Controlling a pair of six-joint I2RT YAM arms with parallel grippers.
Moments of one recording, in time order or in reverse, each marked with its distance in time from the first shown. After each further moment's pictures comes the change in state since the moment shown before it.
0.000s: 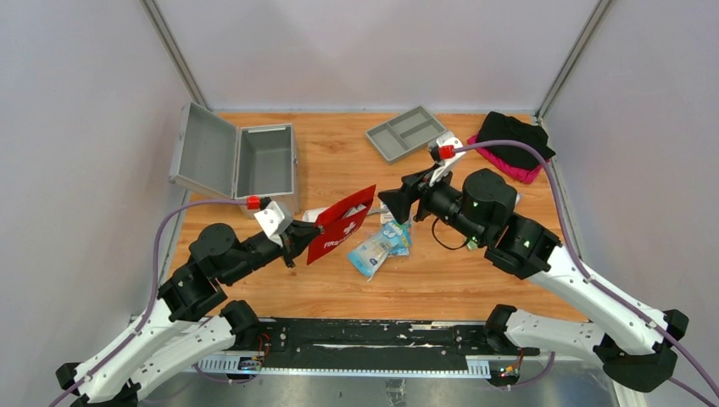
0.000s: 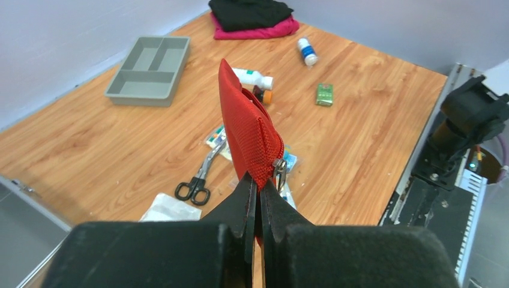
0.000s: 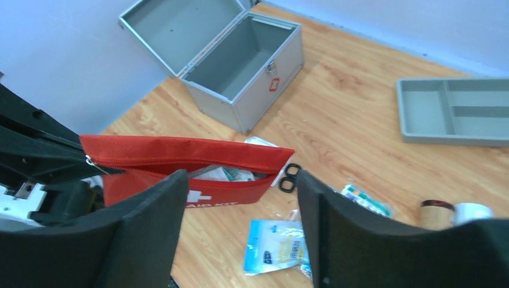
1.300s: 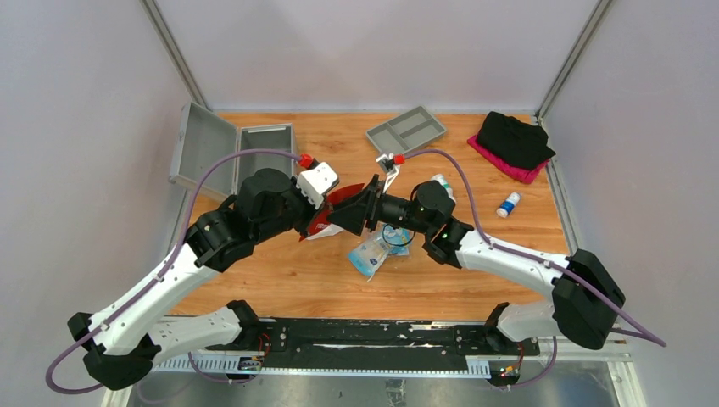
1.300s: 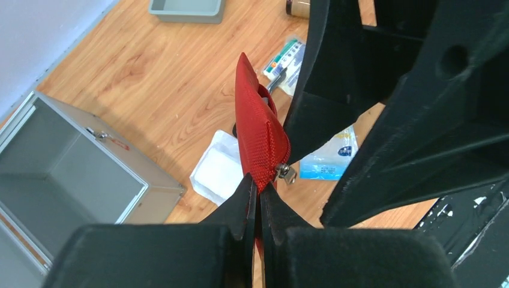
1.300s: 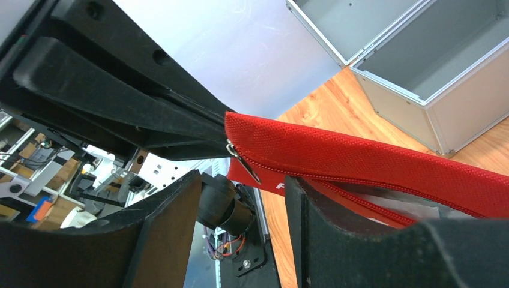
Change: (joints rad) left arm 0.000 0.464 0.432 -0.392 -0.209 0.140; right arm -0.058 0.354 -0.333 0.935 -0.560 0.465
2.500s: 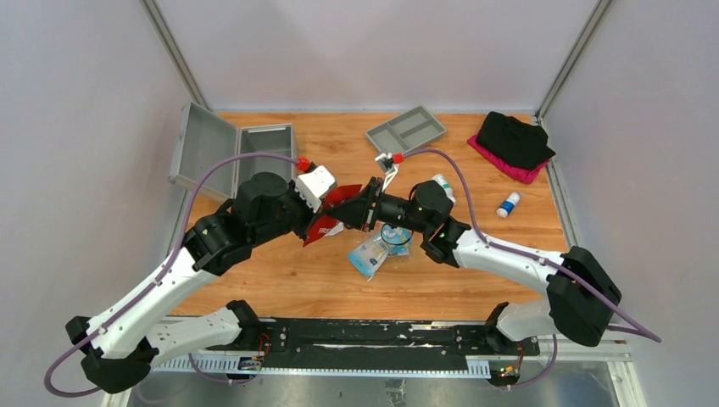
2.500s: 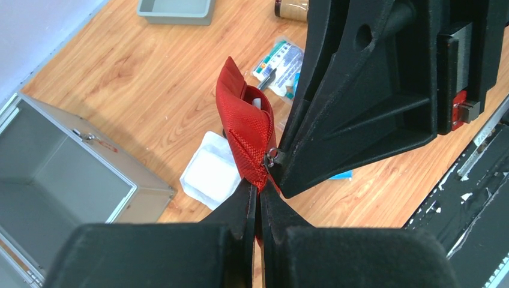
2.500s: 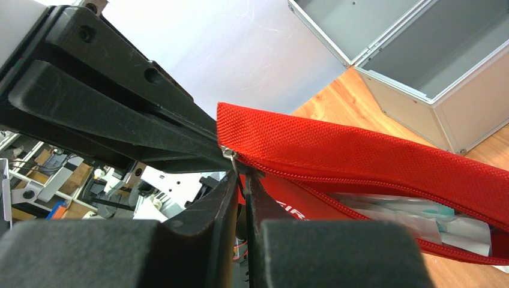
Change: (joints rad) left arm 0.000 -0.033 -0.028 0.014 0.042 -0.015; right arm -0.004 0.040 0.000 0.052 0.004 0.065
